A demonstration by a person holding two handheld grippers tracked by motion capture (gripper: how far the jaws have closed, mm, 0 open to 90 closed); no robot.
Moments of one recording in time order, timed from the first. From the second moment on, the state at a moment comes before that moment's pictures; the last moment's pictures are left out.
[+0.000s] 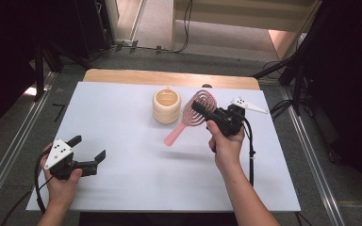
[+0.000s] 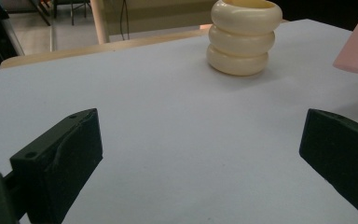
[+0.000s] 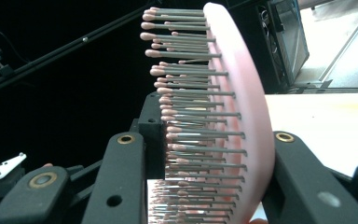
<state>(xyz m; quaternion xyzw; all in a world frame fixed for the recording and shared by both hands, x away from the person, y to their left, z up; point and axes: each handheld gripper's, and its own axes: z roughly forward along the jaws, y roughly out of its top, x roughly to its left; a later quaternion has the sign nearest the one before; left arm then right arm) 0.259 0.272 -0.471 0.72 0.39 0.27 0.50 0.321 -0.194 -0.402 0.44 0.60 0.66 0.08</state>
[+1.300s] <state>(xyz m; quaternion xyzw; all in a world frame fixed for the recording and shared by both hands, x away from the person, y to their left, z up) 0.260 0.278 -0.481 0.73 0.38 0.25 0.51 0.355 -0.208 -0.389 0.45 0.59 0.66 0.11</state>
